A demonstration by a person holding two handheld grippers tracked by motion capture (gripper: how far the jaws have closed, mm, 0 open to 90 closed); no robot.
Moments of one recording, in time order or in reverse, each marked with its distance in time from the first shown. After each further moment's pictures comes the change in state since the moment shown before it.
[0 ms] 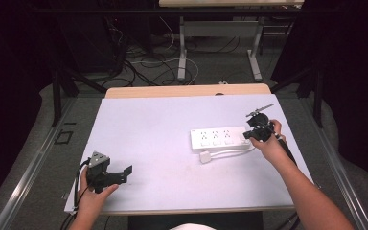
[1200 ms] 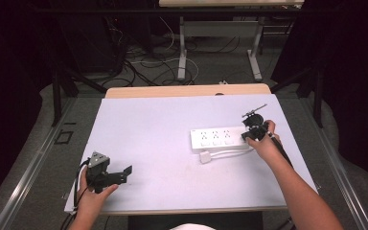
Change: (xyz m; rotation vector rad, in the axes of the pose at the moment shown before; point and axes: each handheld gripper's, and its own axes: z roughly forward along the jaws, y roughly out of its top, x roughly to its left) left arm 0.001 0.000 0.000 0.001 0.000 0.005; right arm -0.004 0.003 0.026 0.058 -0.032 0.042
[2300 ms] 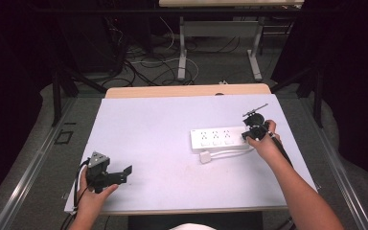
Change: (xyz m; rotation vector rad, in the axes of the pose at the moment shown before) left arm 0.000 0.000 0.000 -0.002 0.000 -0.001; right arm -0.002 0.000 -0.001 -0.008 -0.003 0.005
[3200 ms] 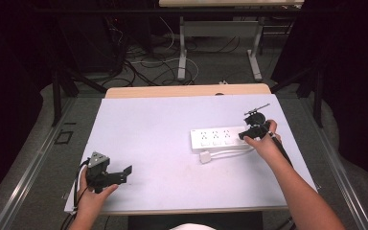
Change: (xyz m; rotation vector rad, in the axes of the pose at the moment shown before) left arm 0.000 0.000 0.000 -0.001 -0.001 0.000; right arm -0.002 0.000 -0.002 -0.042 -0.049 0.043
